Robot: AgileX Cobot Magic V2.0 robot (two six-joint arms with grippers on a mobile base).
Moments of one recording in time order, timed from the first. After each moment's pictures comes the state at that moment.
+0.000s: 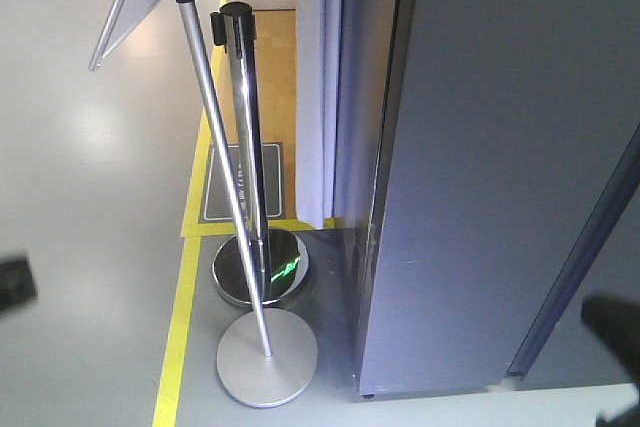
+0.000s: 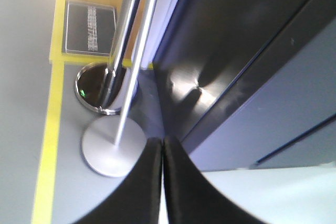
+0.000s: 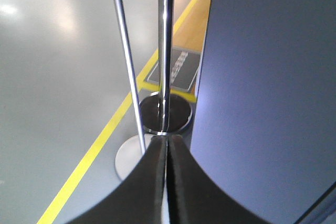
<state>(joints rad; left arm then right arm) 0.00 0.83 -0.45 -0.76 0.37 0.42 -0.05 0.49 -0.42 0.74 0.63 -0.82</state>
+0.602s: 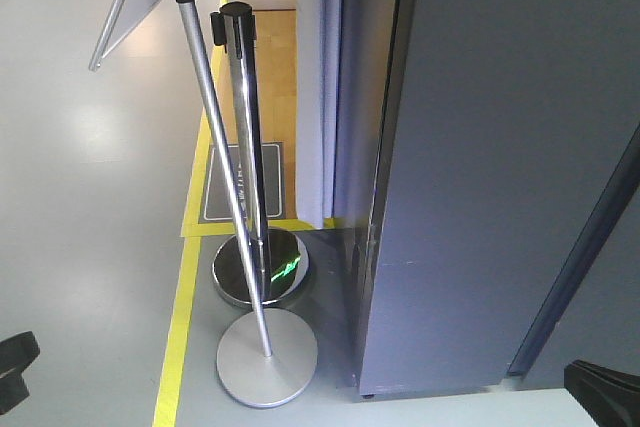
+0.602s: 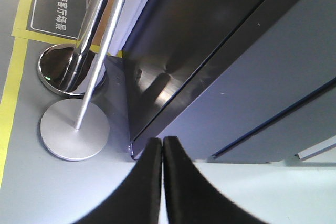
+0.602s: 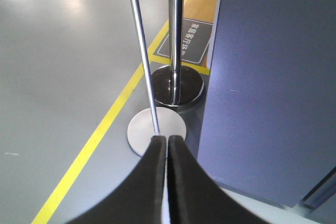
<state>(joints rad) 0.00 0.57 -0.24 -0.89 0.44 0.41 -0.05 0.39 -0.27 0.74 0.65 -0.82</state>
